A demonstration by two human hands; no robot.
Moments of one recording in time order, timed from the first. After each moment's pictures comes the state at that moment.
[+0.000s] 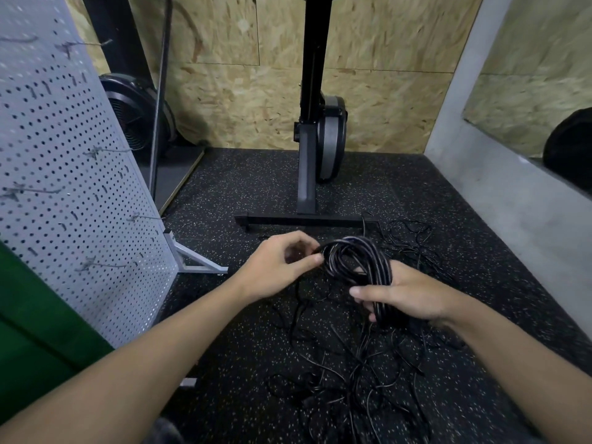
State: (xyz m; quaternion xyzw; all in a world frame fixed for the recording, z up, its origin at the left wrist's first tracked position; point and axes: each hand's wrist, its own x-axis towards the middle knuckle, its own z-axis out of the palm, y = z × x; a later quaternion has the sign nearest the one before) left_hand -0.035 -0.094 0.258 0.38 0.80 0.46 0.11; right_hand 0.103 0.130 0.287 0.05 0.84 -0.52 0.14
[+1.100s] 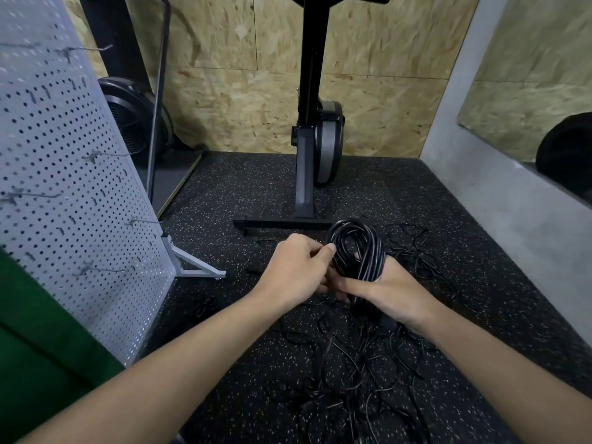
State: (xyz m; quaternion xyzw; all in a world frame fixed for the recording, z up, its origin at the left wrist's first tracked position) left_hand 0.011 -0.067 0.299 0.23 0.81 0.51 0.16; right_hand 0.098 0.097 0.287 0.06 0.81 -0.58 0.00
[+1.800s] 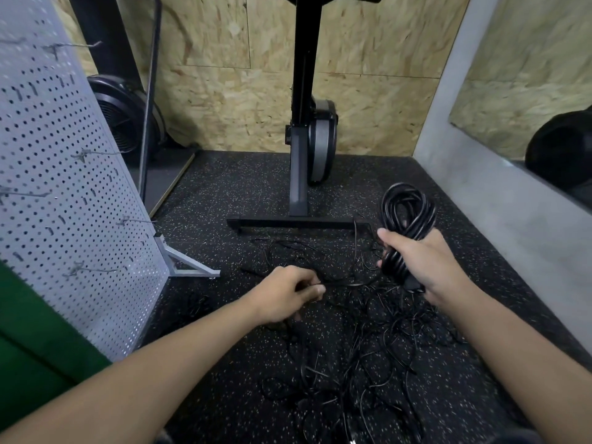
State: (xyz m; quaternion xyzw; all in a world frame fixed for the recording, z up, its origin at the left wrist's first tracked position) left_hand -0.013 -0.081 0.239 0.39 0.84 0.32 0.21; right_hand 0.093 0.148 0.297 0.30 0.73 -0.60 -0.16
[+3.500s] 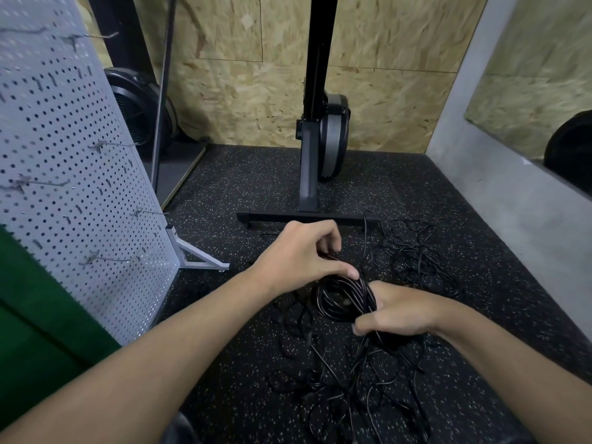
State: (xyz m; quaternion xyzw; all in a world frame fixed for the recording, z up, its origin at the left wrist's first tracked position) left_hand -0.016 -0.076 0.286 0.45 0.79 0.41 0.01; right_hand 0.103 0.103 0.283 0.03 0.88 -0.38 0.27
